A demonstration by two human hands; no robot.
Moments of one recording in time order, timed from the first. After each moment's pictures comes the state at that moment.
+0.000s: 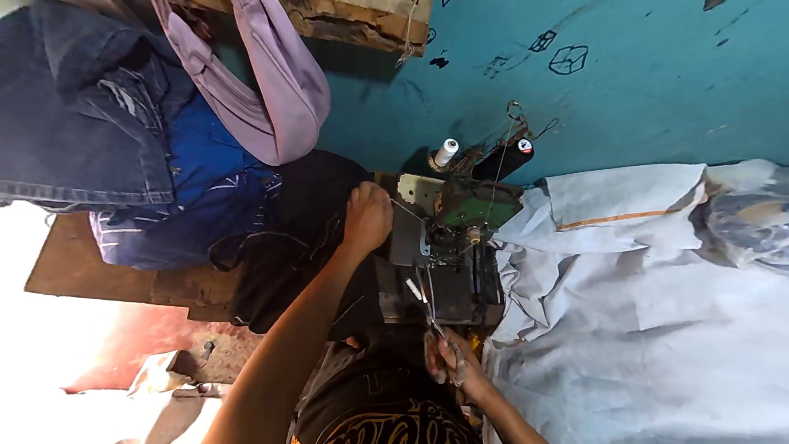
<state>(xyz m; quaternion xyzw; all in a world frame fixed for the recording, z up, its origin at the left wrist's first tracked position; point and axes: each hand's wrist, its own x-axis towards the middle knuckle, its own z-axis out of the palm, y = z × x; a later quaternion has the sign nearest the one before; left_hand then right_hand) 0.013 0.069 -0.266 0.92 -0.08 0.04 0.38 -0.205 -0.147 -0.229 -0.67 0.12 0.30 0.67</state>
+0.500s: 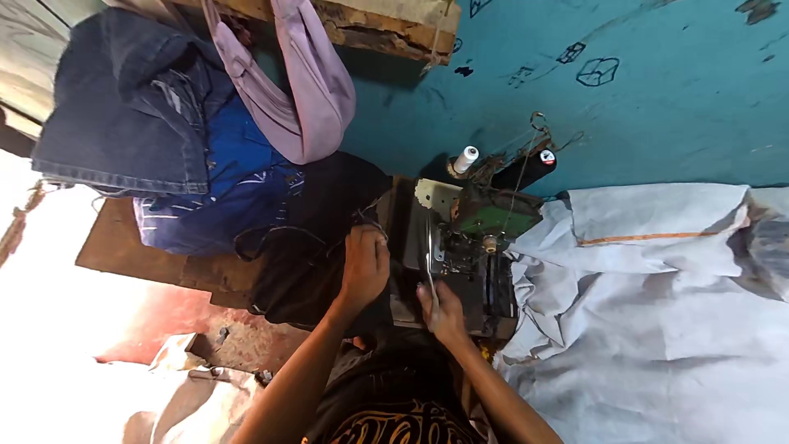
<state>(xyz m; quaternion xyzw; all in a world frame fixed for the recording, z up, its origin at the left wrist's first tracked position) -0.083 0.089 -0.262 0.88 -0.01 0.12 0.46 -0.129 -0.099 -0.244 -0.83 0.07 0.14 0.53</state>
